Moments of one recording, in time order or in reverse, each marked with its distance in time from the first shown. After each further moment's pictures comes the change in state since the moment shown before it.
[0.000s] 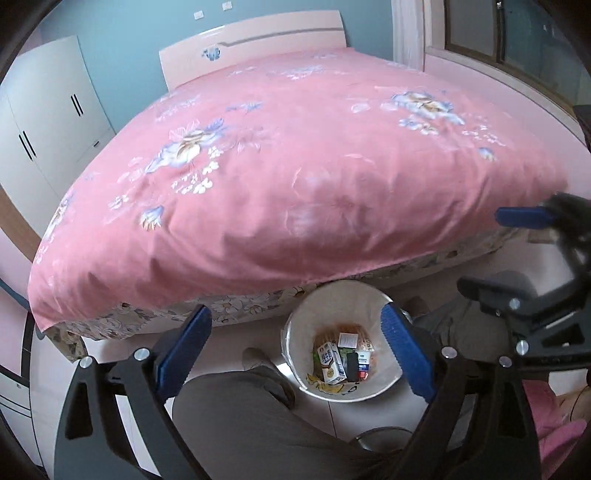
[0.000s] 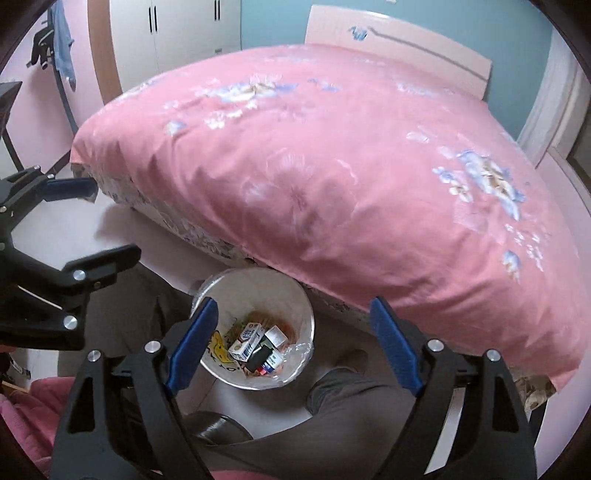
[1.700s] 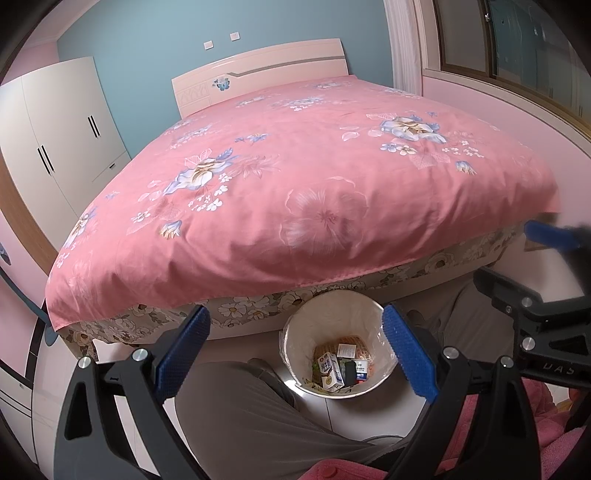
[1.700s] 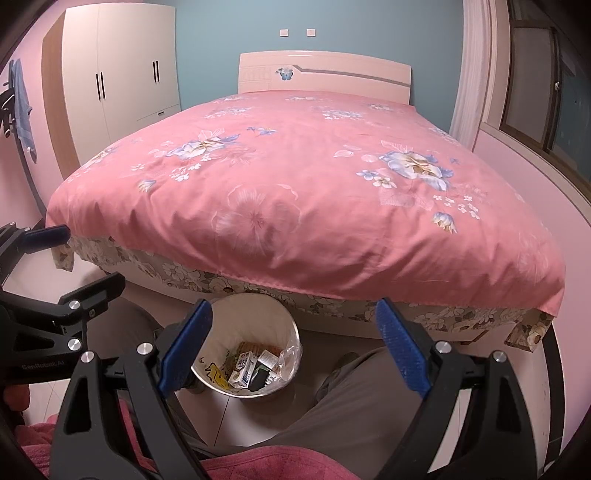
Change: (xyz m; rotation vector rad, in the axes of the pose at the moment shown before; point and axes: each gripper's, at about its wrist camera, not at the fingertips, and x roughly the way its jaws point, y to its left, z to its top) left arm -0.065 -0.034 -0.032 0.005 -0.121 0.060; right arm -0.072 0.004 -0.063 0.227 -0.190 -0.144
